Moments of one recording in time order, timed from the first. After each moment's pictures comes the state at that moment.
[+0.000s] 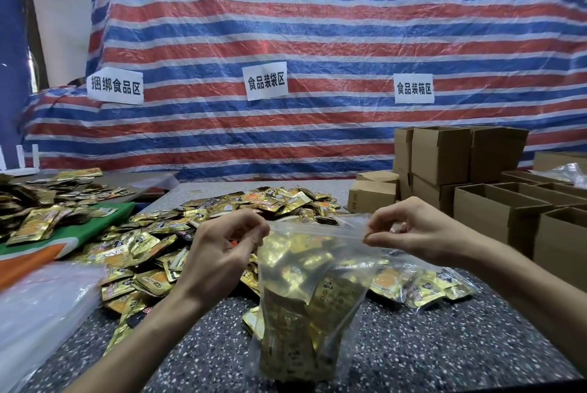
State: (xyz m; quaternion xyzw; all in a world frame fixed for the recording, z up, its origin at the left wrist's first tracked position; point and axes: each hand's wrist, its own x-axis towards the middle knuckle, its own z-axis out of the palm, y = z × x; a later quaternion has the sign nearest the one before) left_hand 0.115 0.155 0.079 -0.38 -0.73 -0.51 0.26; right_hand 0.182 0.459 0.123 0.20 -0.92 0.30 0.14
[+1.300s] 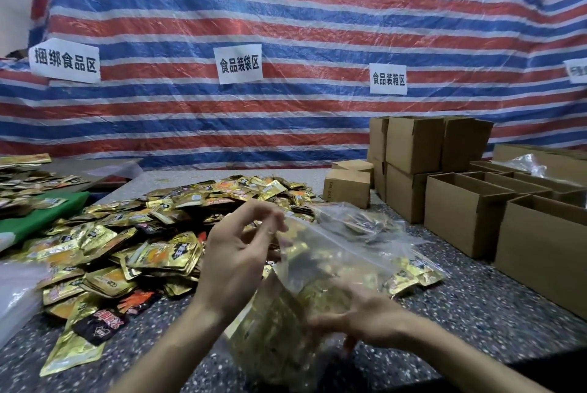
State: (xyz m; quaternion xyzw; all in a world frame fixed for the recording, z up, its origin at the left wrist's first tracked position) left_hand 0.128 0.217 0.063 -0.36 -0.61 -0.69 0.17; right_hand 0.187 0.413 0.020 0.02 -0.88 0.47 -0.05
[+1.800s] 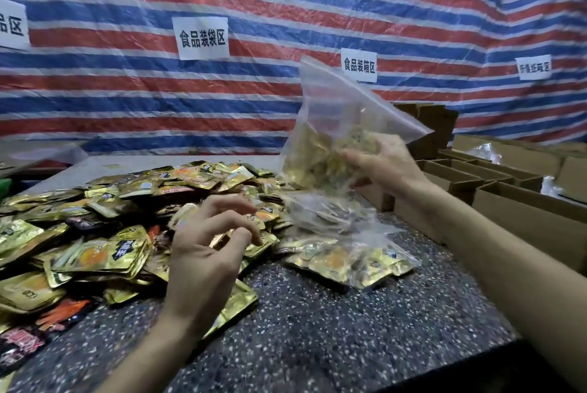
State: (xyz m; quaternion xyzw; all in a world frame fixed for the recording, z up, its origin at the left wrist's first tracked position) left_hand 0.101 0.241 0.038 -0.36 -0.62 -0.65 0.25; right_hand 0.129 0.497 0.136 -0.03 -0.83 0.43 0.34
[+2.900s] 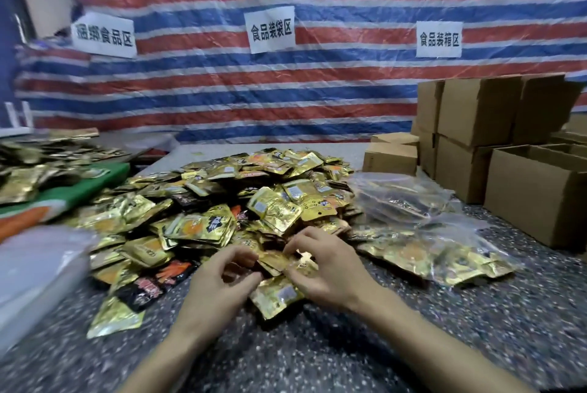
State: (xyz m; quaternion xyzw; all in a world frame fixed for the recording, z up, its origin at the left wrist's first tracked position) left_hand 0.073 0.149 -0.033 -0.19 -0.82 -0.53 0.10; right_hand 0.079 0.361 -0.026 0.20 -0.92 0.24 0.25
